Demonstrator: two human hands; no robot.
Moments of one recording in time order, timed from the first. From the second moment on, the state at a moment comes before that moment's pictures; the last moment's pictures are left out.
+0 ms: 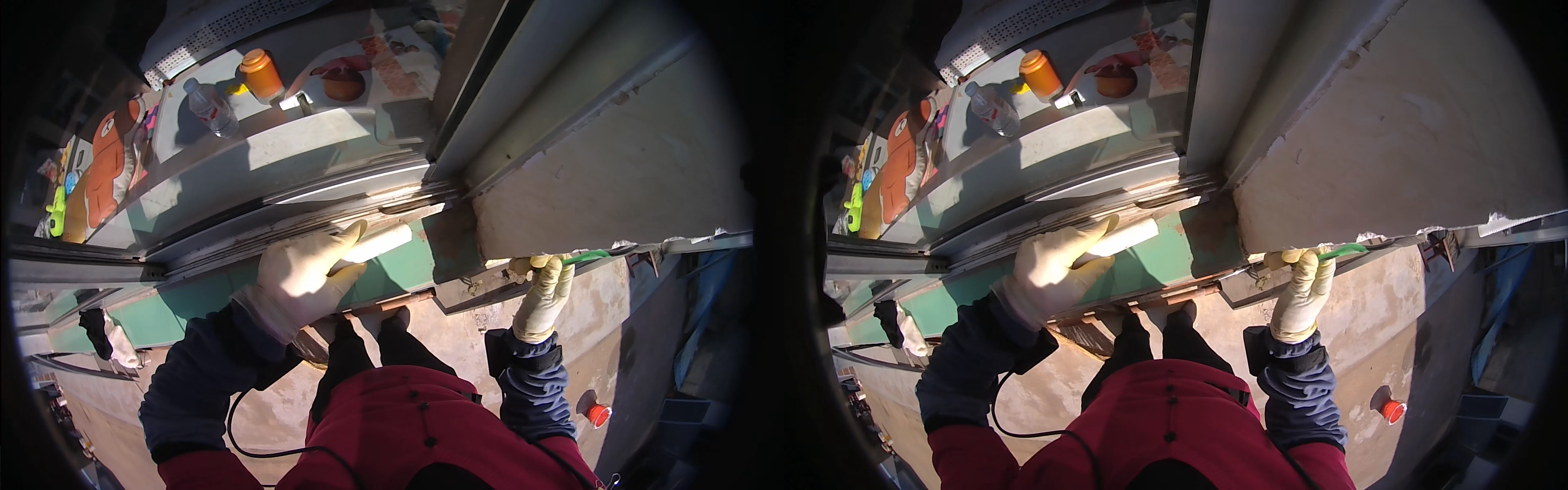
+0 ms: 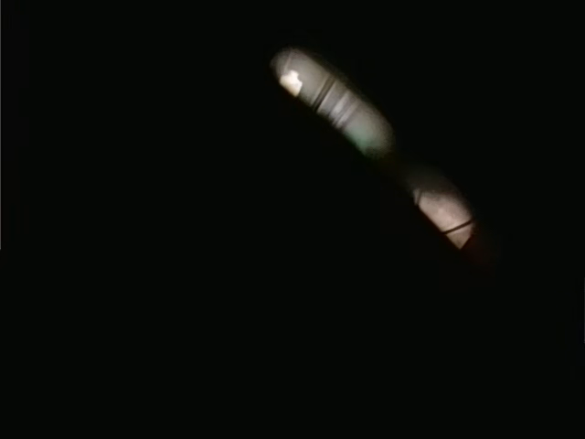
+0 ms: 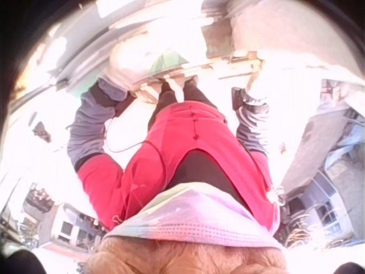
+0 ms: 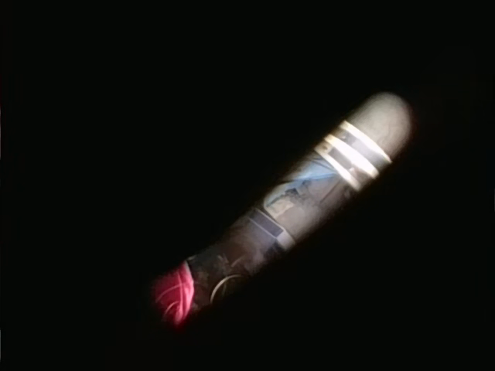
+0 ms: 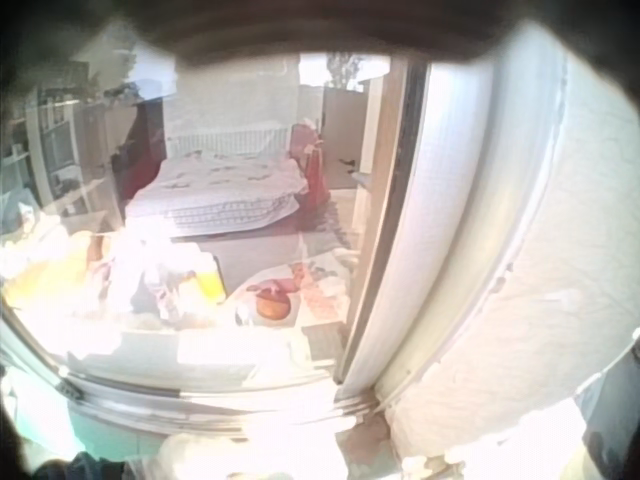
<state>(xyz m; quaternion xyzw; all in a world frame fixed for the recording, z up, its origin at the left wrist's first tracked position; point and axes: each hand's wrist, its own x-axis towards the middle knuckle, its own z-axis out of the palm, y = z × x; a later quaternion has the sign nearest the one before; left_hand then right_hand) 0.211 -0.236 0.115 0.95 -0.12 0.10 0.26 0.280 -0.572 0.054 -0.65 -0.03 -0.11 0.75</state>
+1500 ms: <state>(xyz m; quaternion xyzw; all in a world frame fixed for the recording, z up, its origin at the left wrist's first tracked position) 0.219 -0.228 0.086 0.95 -0.15 0.18 0.19 0.281 -0.562 0.066 -0.67 -0.03 -0.11 0.73</state>
